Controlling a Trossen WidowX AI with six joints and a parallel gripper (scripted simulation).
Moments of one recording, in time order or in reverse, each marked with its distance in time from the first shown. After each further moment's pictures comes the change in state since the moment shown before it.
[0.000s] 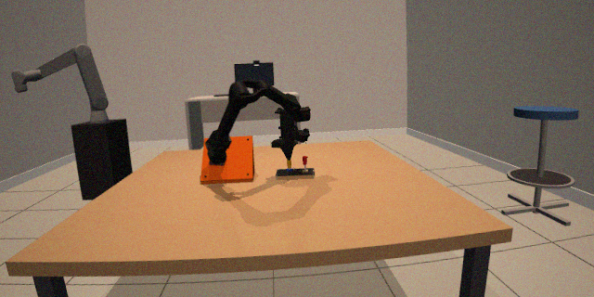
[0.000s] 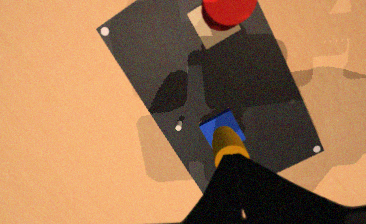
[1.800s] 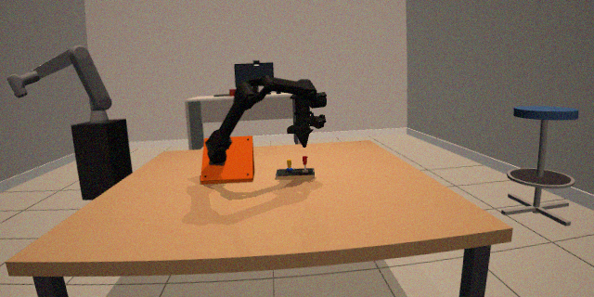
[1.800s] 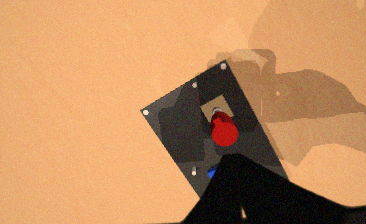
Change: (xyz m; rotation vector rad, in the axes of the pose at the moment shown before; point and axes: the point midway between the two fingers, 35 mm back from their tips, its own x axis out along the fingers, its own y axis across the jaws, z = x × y) arm -0.060 0.000 0.074 0.018 -0.006 0.012
